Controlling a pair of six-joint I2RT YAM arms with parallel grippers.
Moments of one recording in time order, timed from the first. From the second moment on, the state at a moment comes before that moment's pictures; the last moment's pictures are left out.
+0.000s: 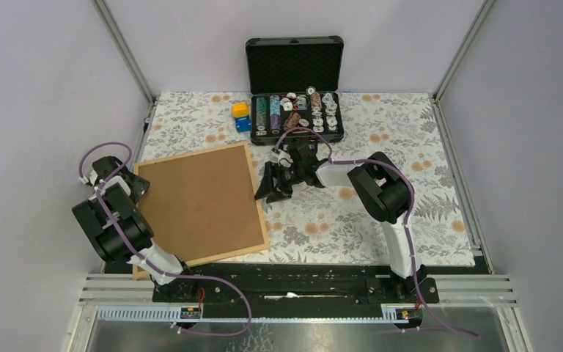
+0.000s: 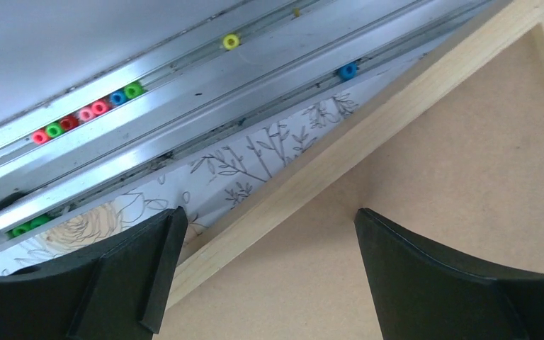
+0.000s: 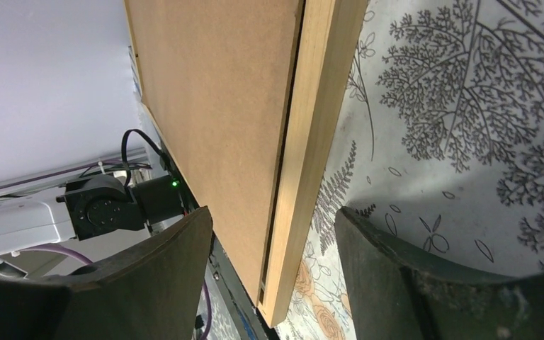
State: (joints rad) left arm 0.64 1.62 0.88 -0.29 -0.14 -0.51; right arm 0.67 2.14 1.26 0.10 -0.77 0.75
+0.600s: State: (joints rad) left arm 0.57 1.61 0.82 -0.12 -0.05 -0.43; right arm 0.74 2.04 1.10 0.15 -0.71 0.85
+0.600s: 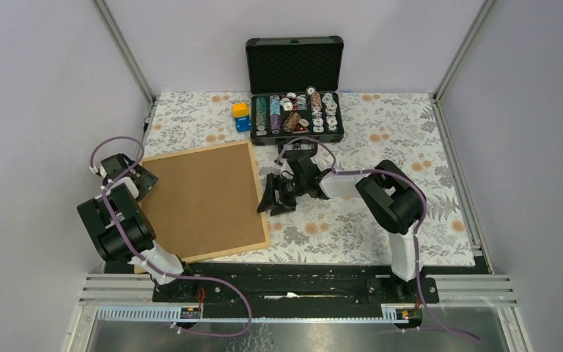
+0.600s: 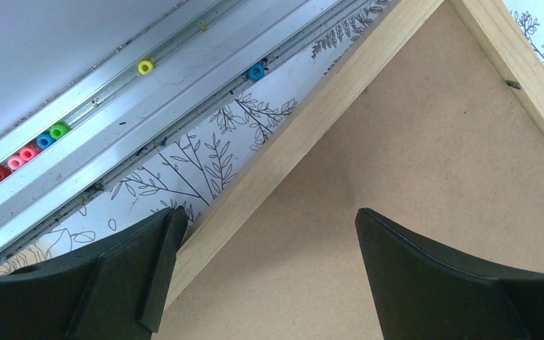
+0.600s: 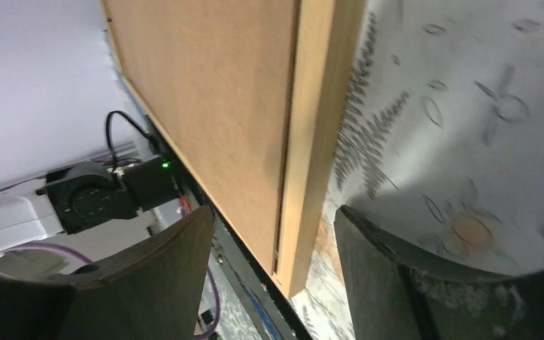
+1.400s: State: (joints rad) left arm 0.56 1.62 0.83 -0.14 -0.07 -0.45; right arm 0.73 2.11 1.31 -0.19 -0.62 0.64
